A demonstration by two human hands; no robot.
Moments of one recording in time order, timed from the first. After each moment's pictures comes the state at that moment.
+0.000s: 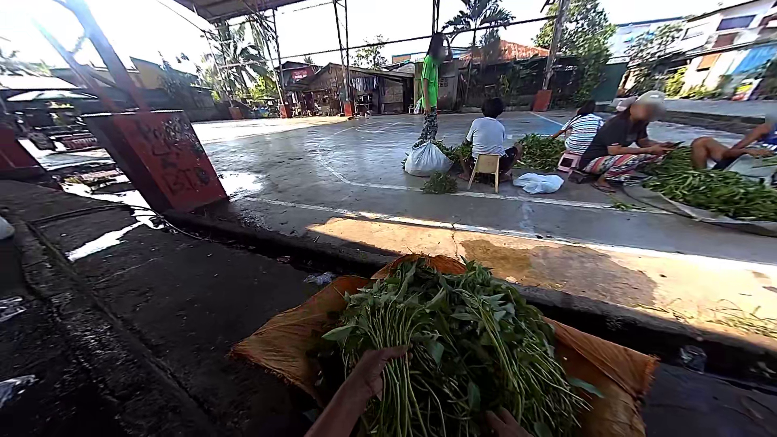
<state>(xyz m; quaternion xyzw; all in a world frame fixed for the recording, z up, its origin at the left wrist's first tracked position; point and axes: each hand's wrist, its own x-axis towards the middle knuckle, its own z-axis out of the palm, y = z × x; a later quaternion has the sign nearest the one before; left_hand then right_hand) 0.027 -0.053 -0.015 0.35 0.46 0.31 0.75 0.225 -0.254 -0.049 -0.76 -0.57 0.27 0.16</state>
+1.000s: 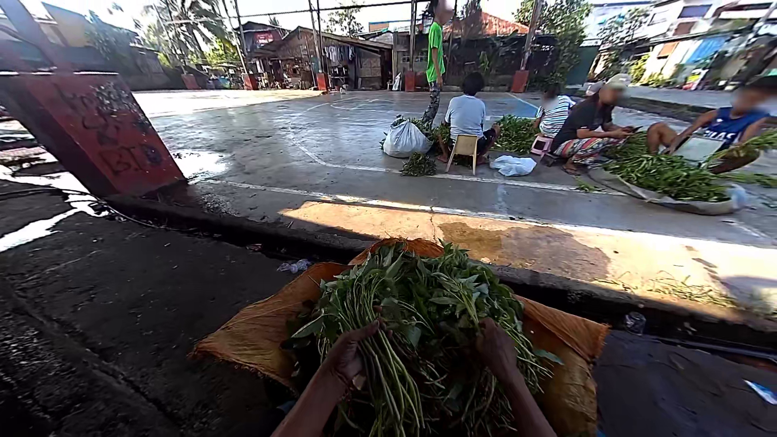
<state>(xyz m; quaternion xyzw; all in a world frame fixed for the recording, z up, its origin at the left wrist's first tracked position) 0.031 -0.045 -0.011 0.30 0.25 0.38 0.84 0.332 -0.149 -0.071 -0.89 -0.39 0.16 0.20</state>
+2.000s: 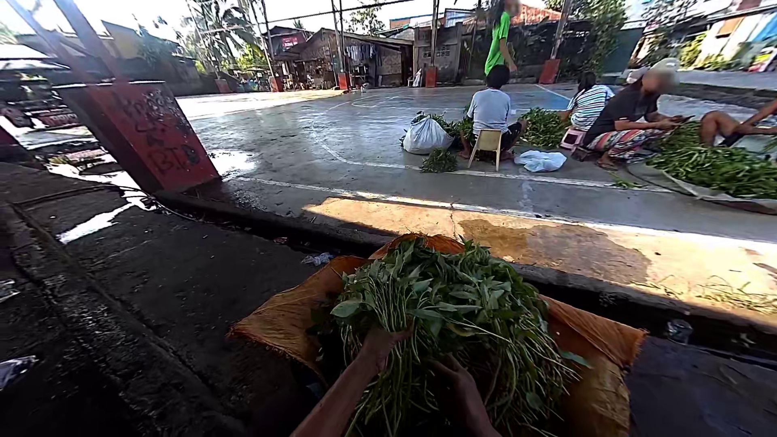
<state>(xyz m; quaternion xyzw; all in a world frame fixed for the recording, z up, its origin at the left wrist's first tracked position) 0.040 -0.059 -0.020 0.51 0.47 0.33 0.64 0.177 -0.191 -0.084 -0.66 -0.61 0.17 0.40</state>
